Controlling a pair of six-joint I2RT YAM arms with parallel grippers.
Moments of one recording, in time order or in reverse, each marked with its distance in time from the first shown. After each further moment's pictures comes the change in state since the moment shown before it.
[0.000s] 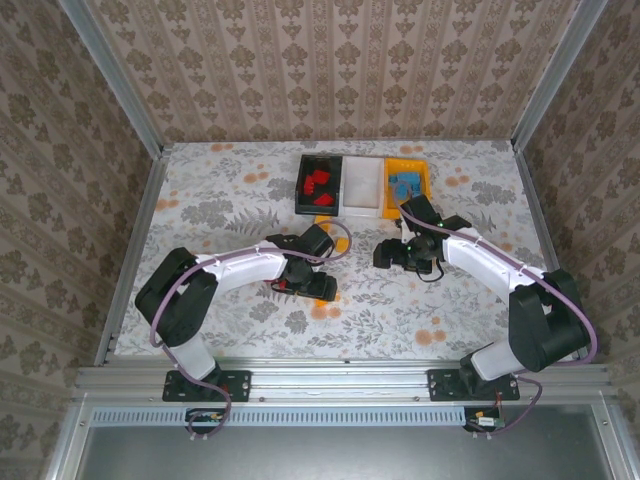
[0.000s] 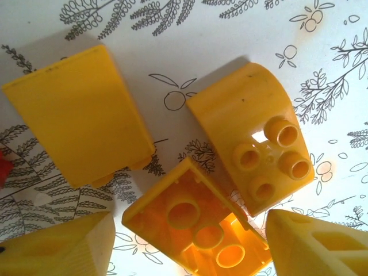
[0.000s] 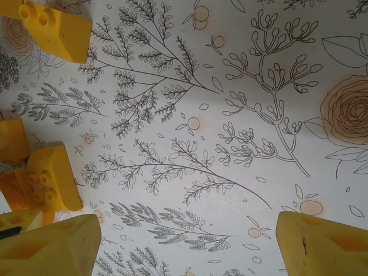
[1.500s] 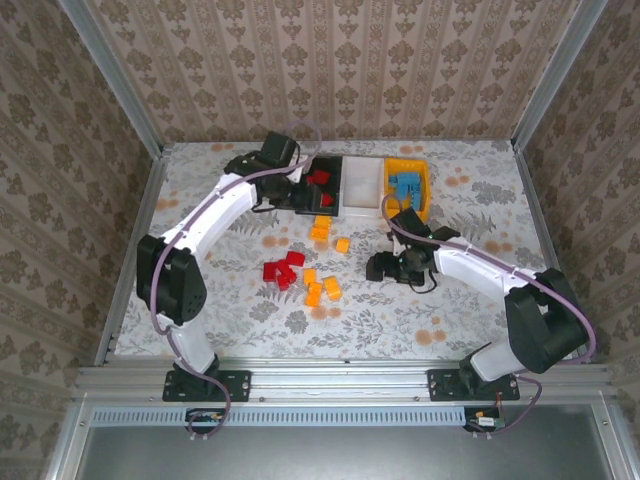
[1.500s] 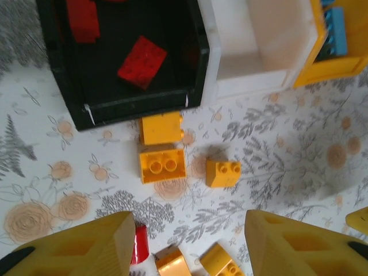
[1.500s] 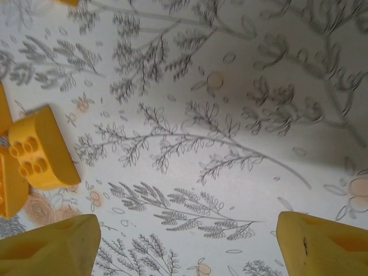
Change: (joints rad) left arm 0.315 0.111 0.627 -0.222 0.090 0.244; right arm 0.111 0.000 -0.082 0.050 0.004 0.073
